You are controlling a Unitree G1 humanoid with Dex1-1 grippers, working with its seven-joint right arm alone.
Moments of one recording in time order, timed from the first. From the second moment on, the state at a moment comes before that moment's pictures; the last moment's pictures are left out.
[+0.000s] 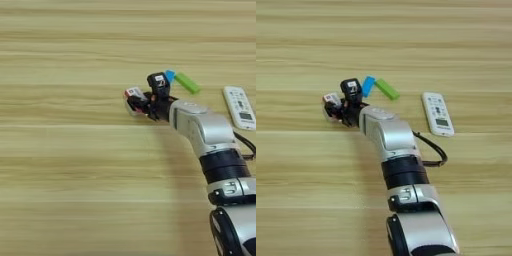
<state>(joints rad) -0.49 -0.23 0.00 0.28 0.17 0.69 0.39</state>
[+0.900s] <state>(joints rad) -0.48 -0.22 0.01 0.28 0.17 0.69 0.40</state>
